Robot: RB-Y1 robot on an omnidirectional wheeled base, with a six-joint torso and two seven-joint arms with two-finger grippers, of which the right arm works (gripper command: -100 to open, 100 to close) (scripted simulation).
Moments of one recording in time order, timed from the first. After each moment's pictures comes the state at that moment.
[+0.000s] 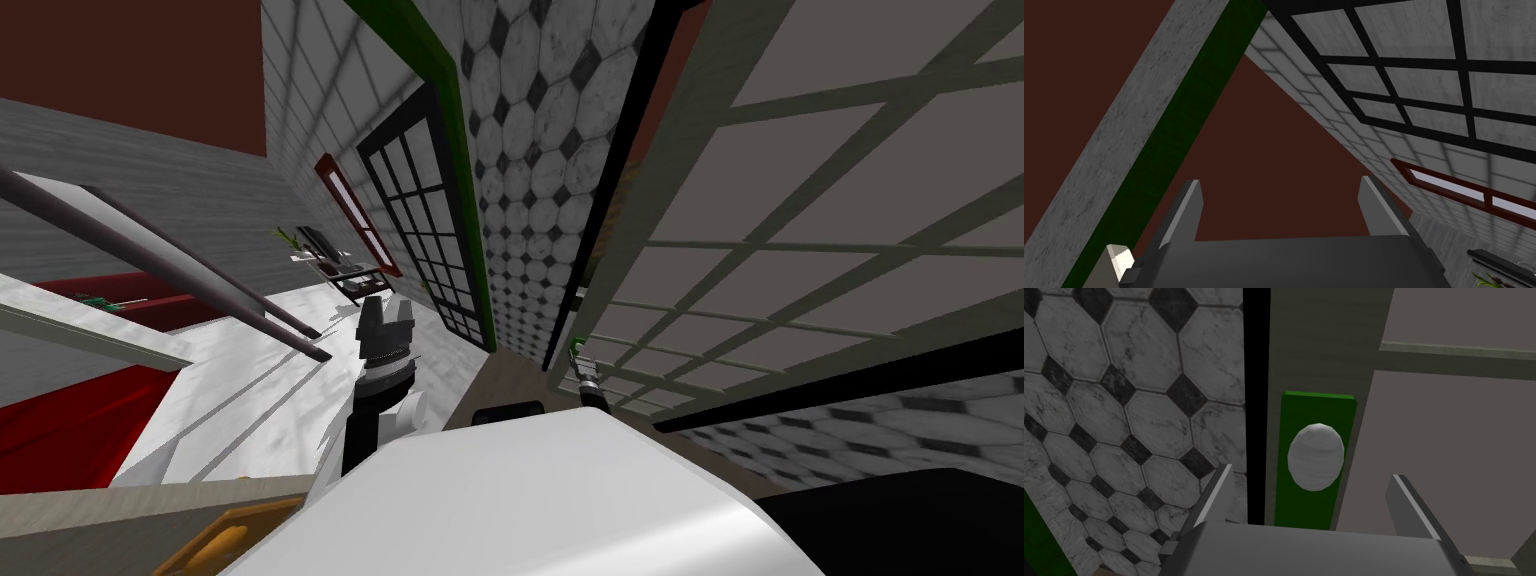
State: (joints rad) arm 0.21 -0.20 -0.02 -0.91 -0.43 -0.84 -1.45
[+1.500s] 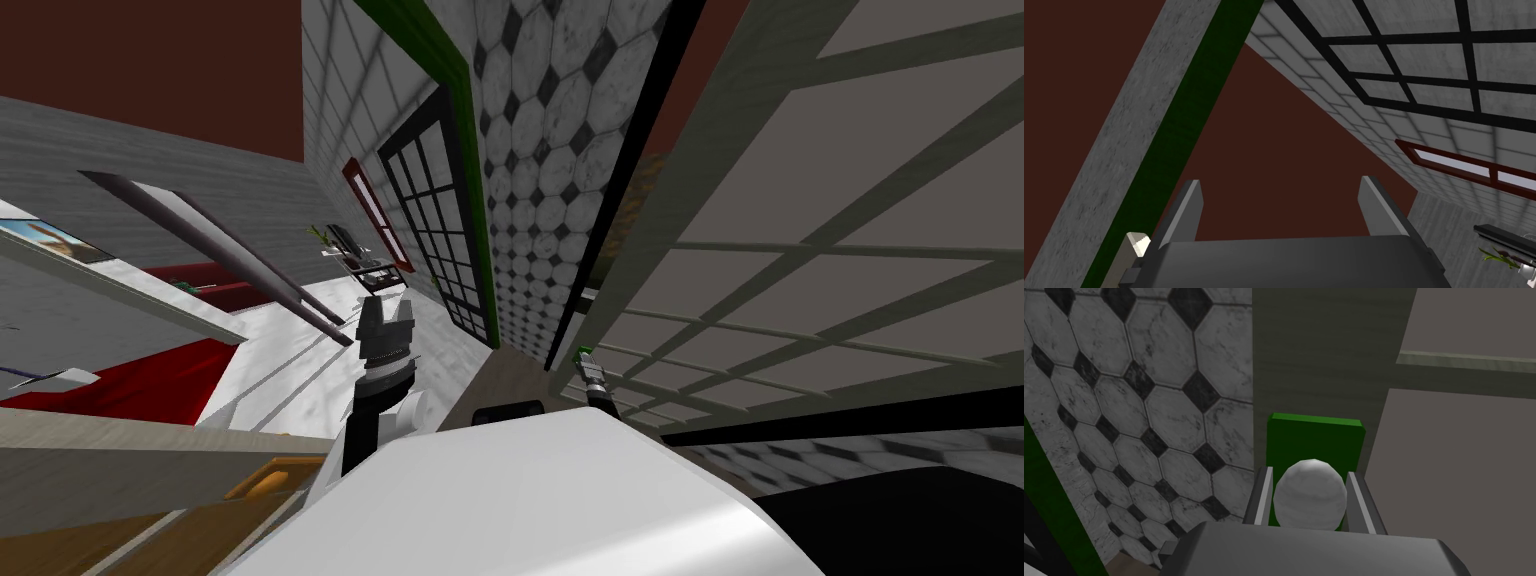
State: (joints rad) arm 0.22 -0.26 0.00 -0.88 -0.43 -0.88 -1.54
